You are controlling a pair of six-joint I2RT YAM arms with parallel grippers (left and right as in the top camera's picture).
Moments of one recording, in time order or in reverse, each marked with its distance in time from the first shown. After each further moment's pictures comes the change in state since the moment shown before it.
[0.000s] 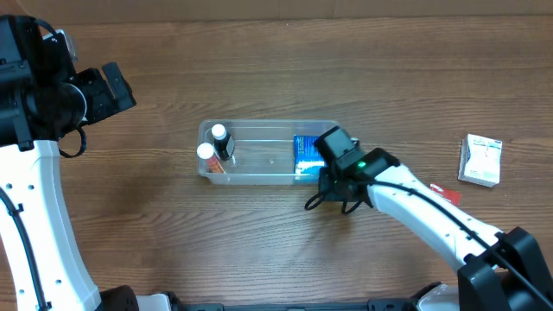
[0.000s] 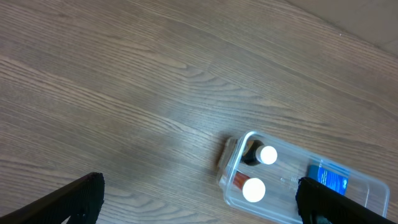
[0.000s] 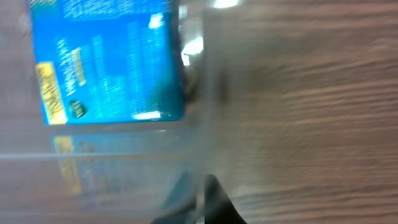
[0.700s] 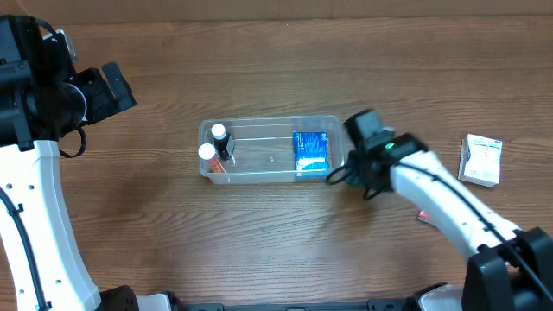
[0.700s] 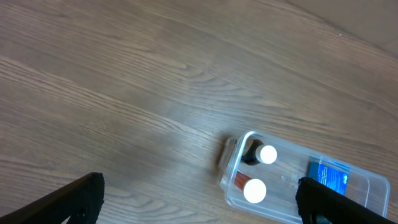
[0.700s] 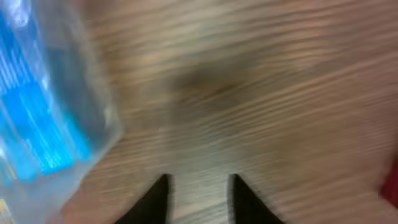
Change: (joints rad) left arm 0.000 0.000 0.000 0.000 0.002 0.000; right arm -0.194 0.000 0.074 -0.101 0.068 0.033
